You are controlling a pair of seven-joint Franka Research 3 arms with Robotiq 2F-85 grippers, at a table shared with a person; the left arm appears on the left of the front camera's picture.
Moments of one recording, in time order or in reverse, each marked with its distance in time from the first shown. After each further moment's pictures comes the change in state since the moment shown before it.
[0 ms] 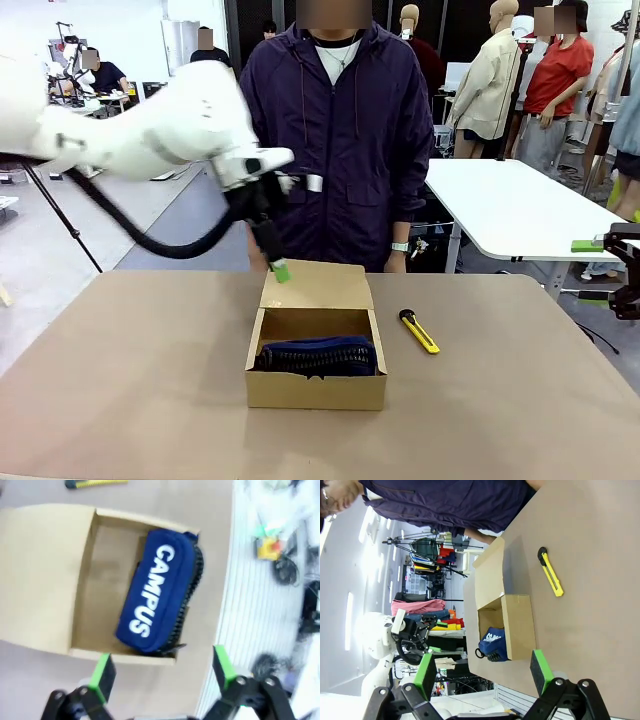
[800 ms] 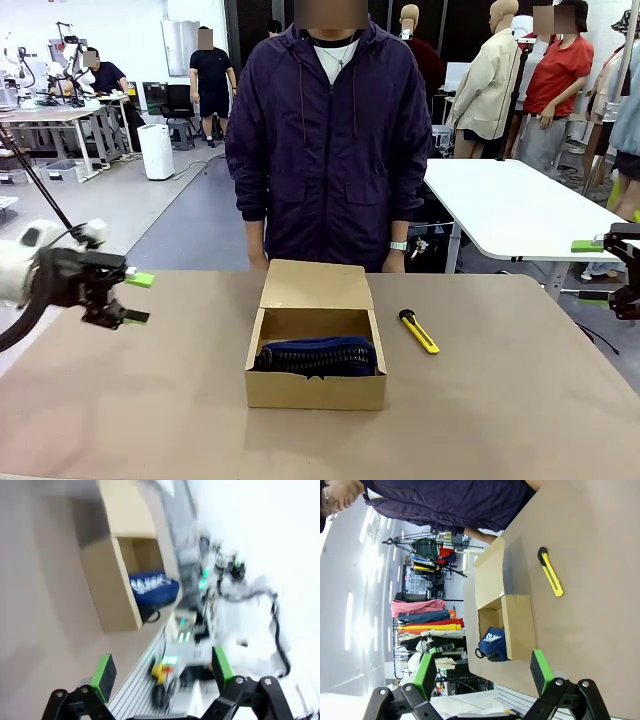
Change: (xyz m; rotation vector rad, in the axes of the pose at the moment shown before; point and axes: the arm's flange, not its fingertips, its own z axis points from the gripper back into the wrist) left arm -0.354 0.024 -0.016 -0.442 -0.902 0.917; right arm 0.000 0.000 0.000 0.000 0.000 0.000
